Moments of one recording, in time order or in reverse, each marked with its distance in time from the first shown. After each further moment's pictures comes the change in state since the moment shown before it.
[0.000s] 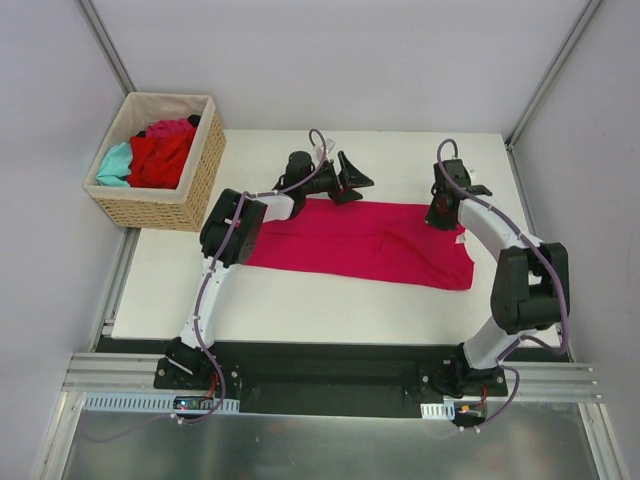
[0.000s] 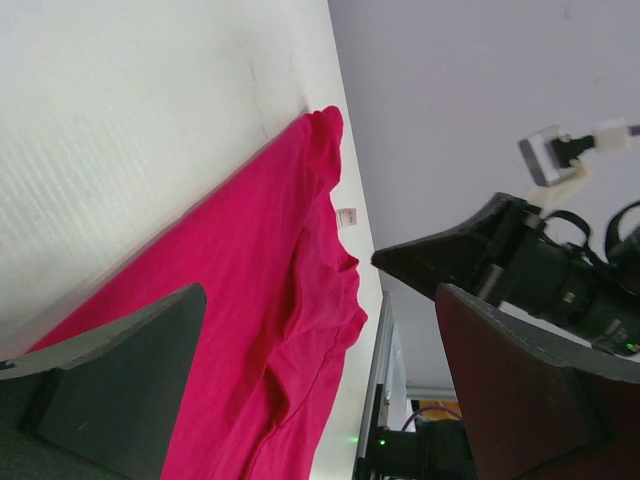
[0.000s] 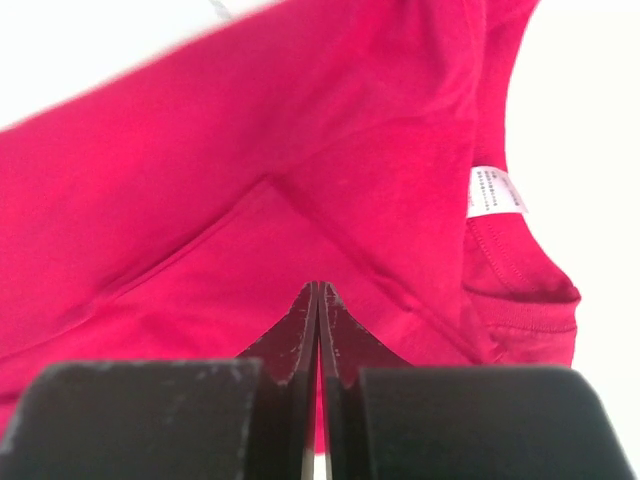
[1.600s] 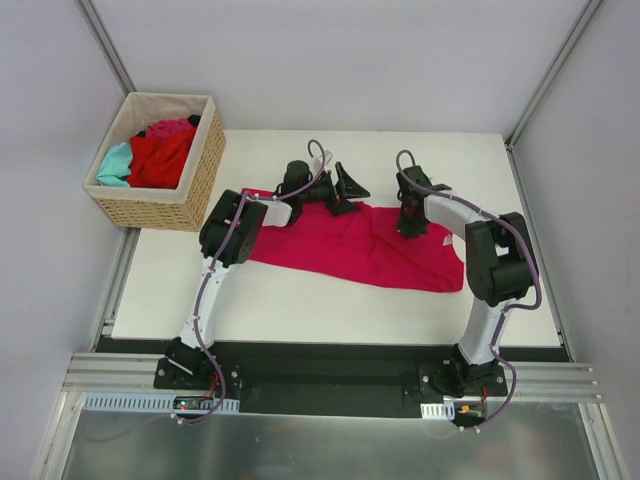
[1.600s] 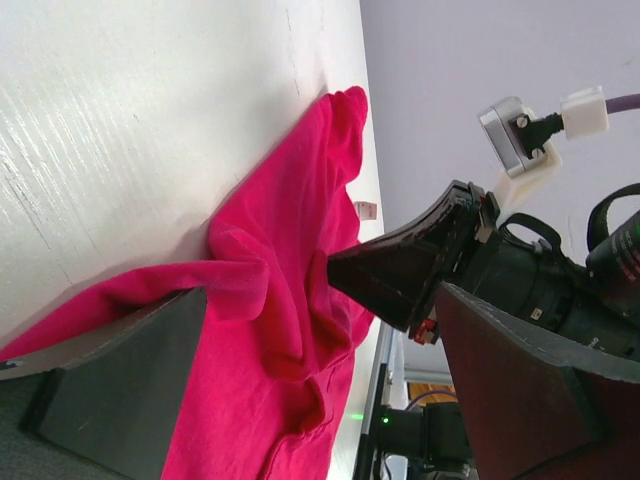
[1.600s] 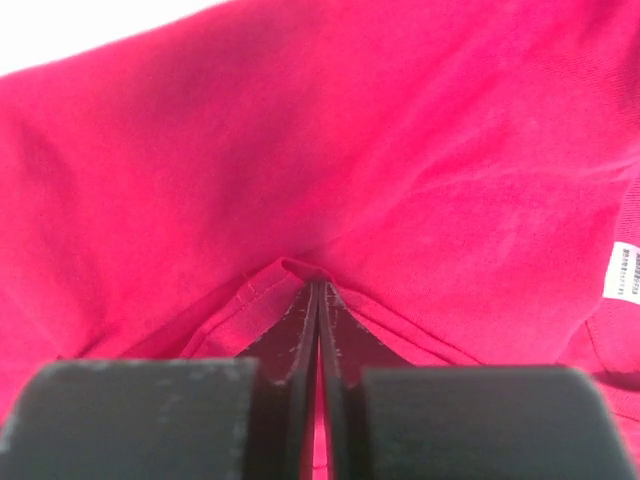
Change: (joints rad) left arm 0.002 0.000 -0.099 0.026 0.024 0.001; right arm 0.131 0.260 0.084 0.032 -0.017 -0.013
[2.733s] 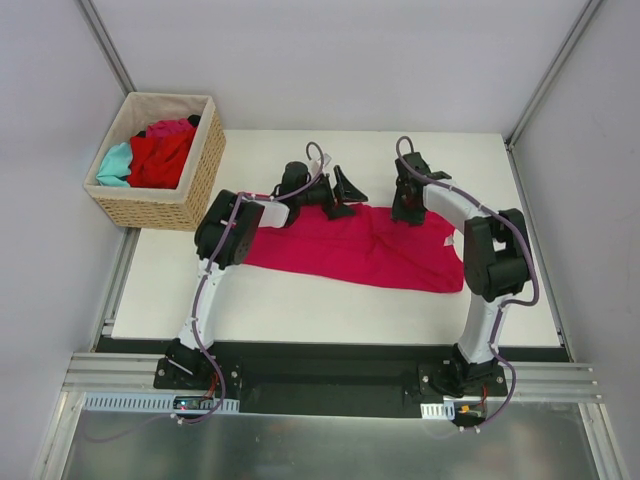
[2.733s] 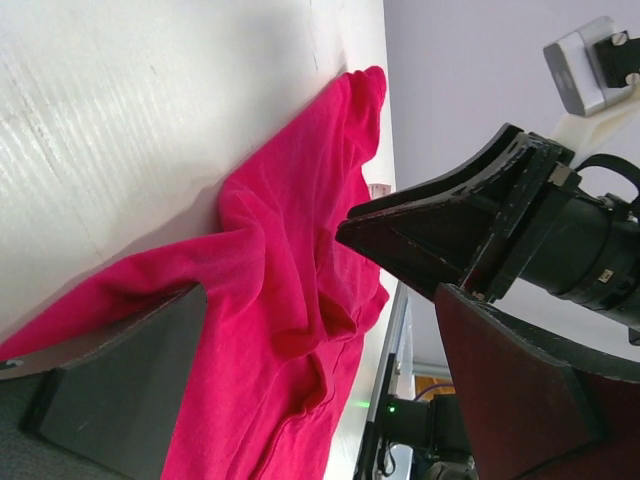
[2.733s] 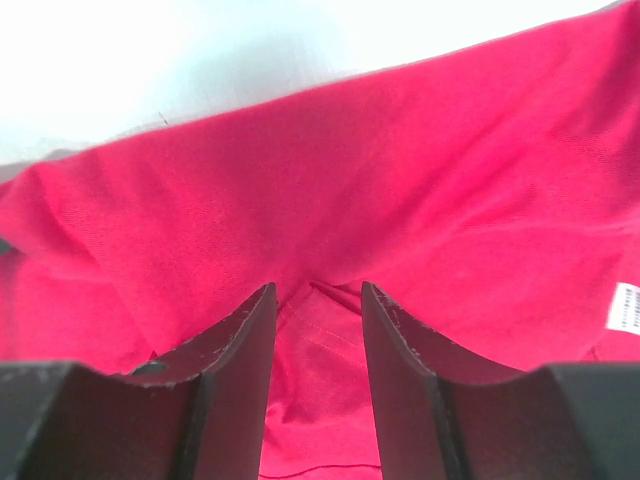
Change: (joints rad) left arm 0.001 -0.056 -0.062 -0.060 -0.003 0.055; right arm 0.010 0.033 0.138 -0.059 -0.024 -0.006
